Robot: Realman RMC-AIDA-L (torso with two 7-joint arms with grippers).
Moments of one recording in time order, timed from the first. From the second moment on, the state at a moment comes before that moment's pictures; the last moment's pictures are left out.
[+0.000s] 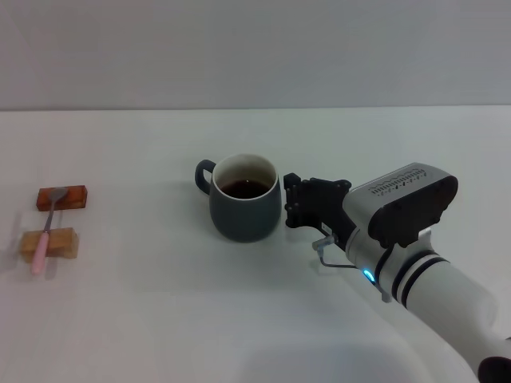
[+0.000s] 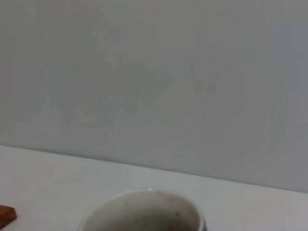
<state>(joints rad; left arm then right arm) -0.17 -2.08 -1.41 -0.14 2.77 1.41 -0.23 0.66 2.09 0.38 0.56 -1.85 -0.63 -0.09</state>
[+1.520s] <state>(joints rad) -0.20 -2.08 -1.34 -0.14 2.77 1.39 -0.23 0.50 2.09 0.39 0.54 -1.94 -0.84 -0.09</state>
